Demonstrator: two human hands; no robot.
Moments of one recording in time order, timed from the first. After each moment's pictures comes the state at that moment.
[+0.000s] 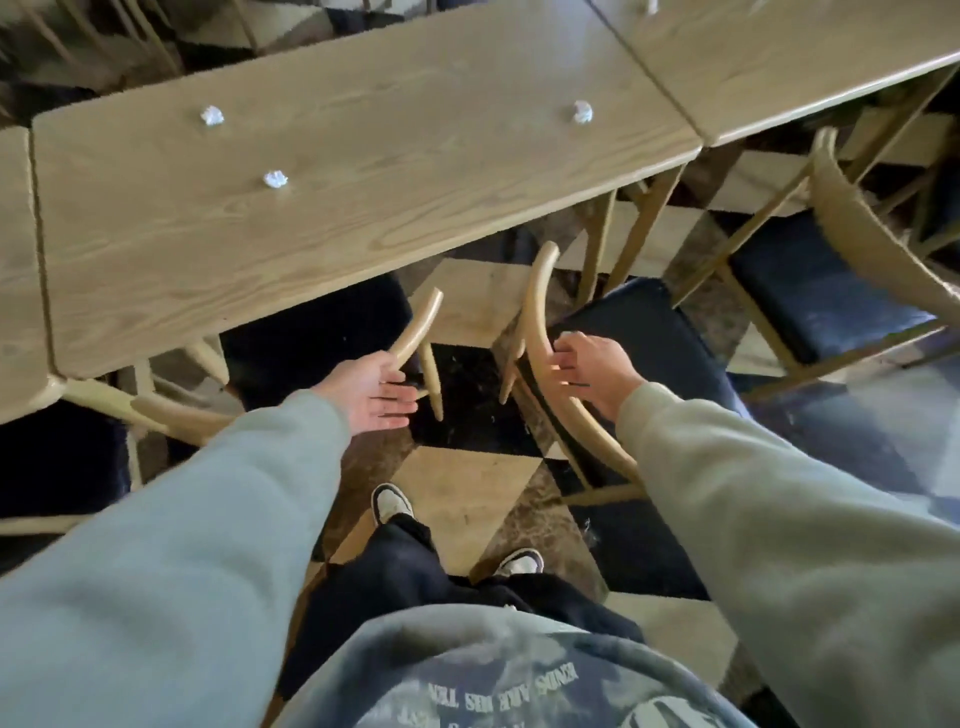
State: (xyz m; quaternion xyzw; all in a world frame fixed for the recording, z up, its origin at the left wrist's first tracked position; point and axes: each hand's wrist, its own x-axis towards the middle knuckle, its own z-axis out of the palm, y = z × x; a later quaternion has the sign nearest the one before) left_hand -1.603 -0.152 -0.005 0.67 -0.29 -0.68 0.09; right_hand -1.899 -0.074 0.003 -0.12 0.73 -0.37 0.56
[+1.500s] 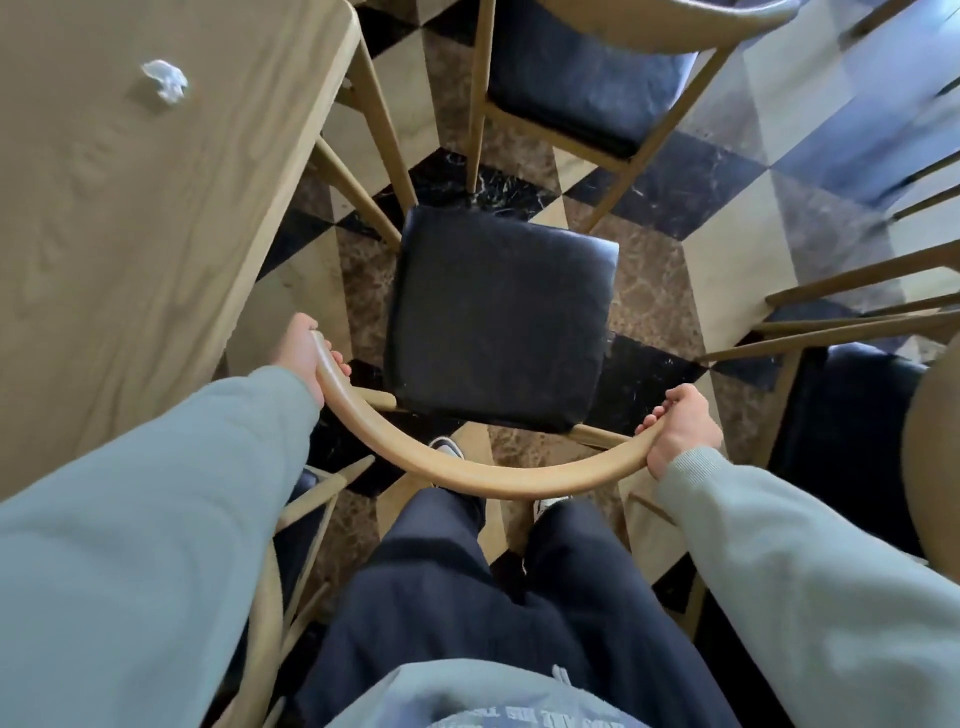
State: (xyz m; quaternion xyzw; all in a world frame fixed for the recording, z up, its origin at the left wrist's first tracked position) left_hand -1.915 -0.337 -0.120 0.67 -0.41 -0.62 -0.08; right_hand -2.025 0.063 -0.100 0.58 0.61 -0.53 0.12
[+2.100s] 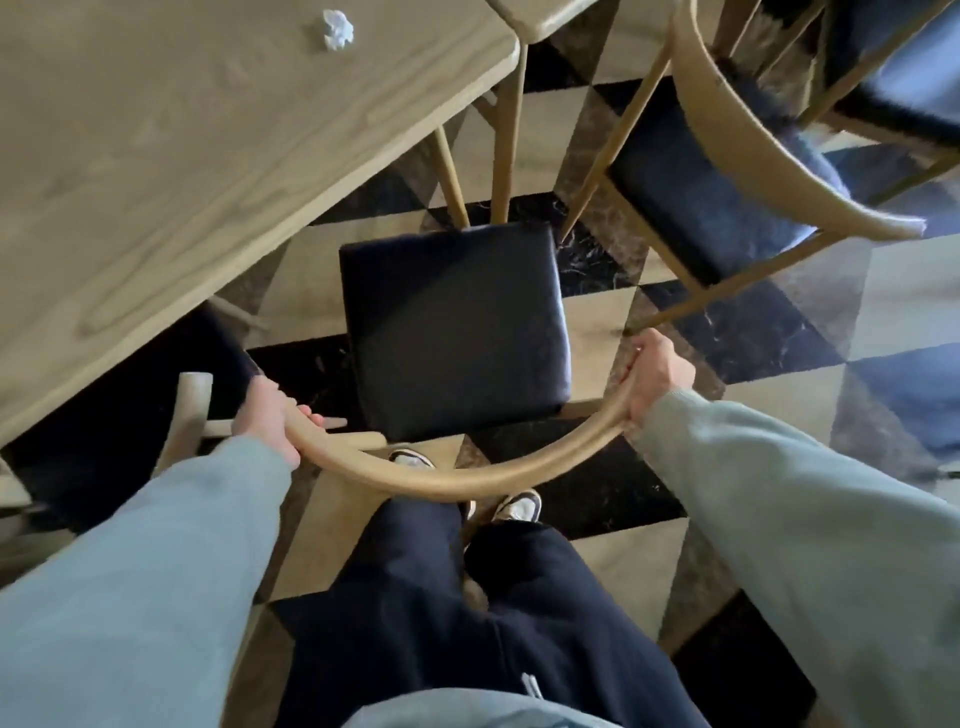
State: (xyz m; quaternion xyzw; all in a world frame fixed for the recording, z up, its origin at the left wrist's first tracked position) left_hand -1.825 -0.232 -0.124 0.79 -0.14 -0.57 0.16; right_hand -2.191 -0.022 -0.089 0.29 0.77 -0.47 0.31
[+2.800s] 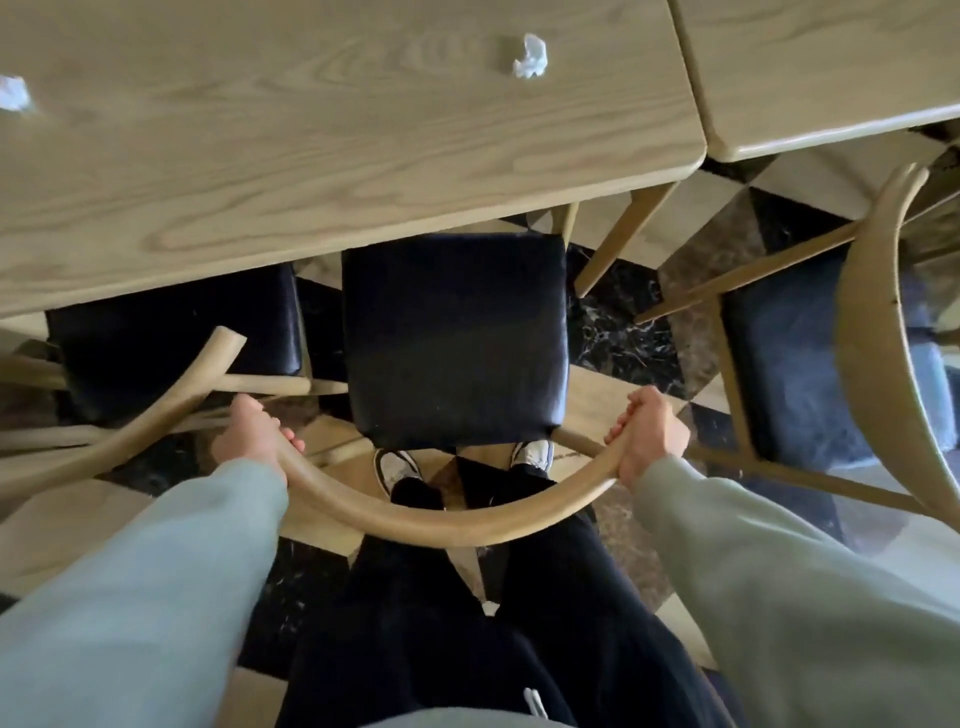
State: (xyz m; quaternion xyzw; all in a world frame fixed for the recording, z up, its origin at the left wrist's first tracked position) left_hand -1.819 -0.201 -0.132 0.86 0.09 -0.42 0.29; right_hand -2.228 -0.152 -0.140 0.14 0.81 -0.39 0.41
